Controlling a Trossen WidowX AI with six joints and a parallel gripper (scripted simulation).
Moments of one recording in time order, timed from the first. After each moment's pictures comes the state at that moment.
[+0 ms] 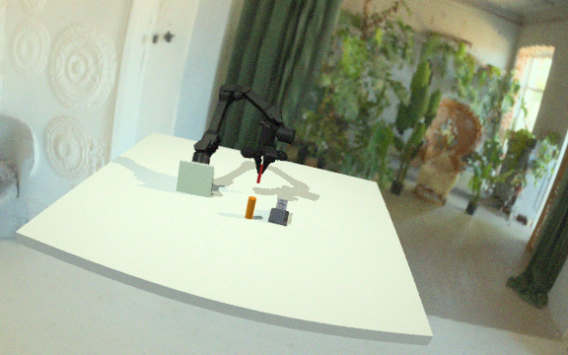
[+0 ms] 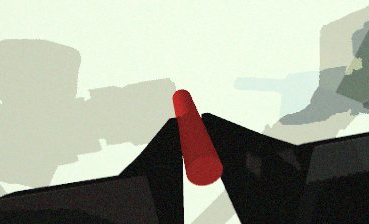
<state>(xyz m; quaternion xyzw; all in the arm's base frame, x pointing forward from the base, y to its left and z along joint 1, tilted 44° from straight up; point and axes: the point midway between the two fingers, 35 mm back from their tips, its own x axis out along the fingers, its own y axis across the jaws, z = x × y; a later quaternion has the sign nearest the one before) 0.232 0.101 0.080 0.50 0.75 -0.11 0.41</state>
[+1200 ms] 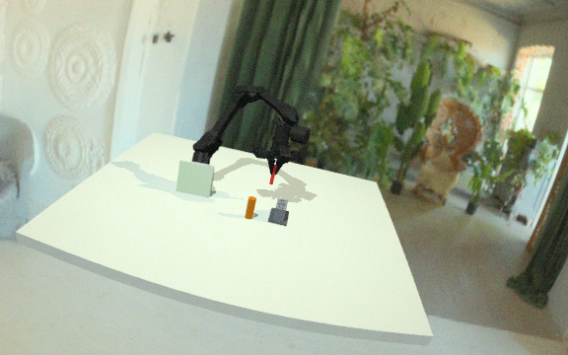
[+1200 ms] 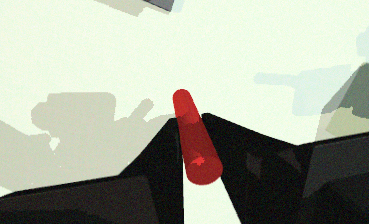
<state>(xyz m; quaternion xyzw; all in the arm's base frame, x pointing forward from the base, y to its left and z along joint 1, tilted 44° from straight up) 0.294 0.052 0.061 0.50 0.75 -0.11 0.41</state>
